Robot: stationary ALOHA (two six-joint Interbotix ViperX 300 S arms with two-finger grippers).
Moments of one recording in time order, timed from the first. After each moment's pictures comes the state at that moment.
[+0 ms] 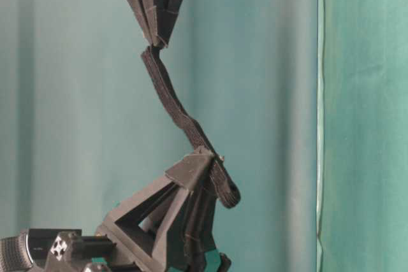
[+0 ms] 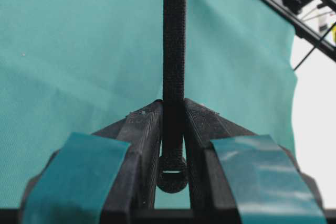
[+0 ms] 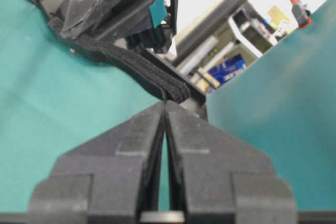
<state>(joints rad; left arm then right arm) -0.04 -0.25 0.74 -0.03 -0.16 -0.58 -0.09 -0.36 1.04 -0.10 -0.75 -0.48</state>
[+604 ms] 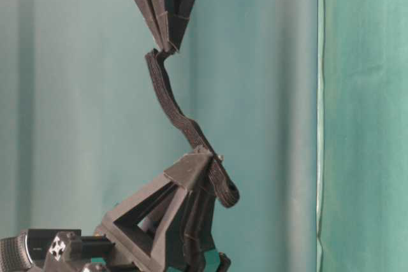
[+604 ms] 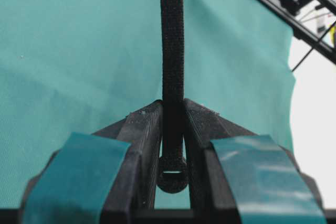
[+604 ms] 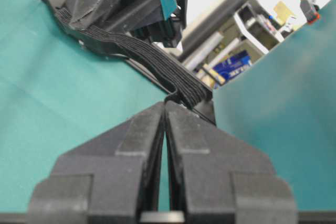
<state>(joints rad) -0.04 -0.25 0.74 -0.03 -0.17 -0.58 -0.08 -0.31 1.04 -0.10 -0.76 -0.48</state>
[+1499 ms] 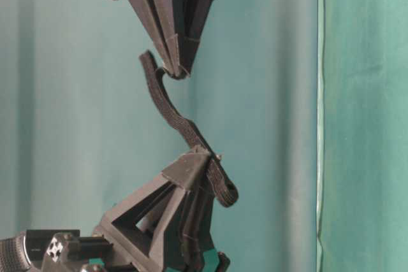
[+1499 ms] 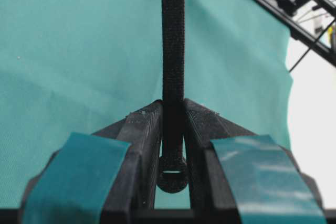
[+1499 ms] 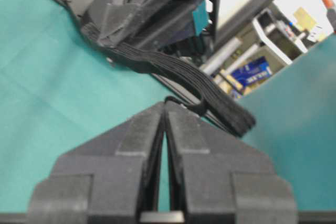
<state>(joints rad) -0.05 -0.25 0.74 -0.03 -0.17 -0.58 -0.04 -0.22 0.97 -0.10 -0.76 -0.48</state>
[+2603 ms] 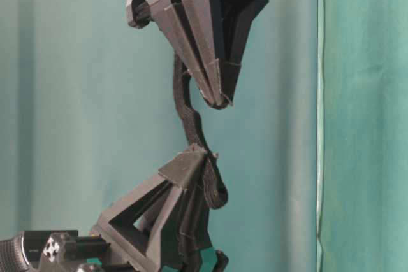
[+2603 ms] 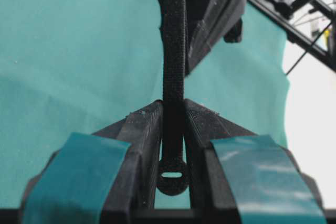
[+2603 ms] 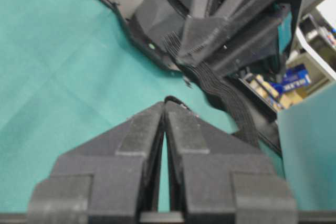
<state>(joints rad) -0.05 -0.25 0.74 -0.03 -0.19 -0.58 0.04 -0.10 0.91 -0.10 -0.76 -0.48</state>
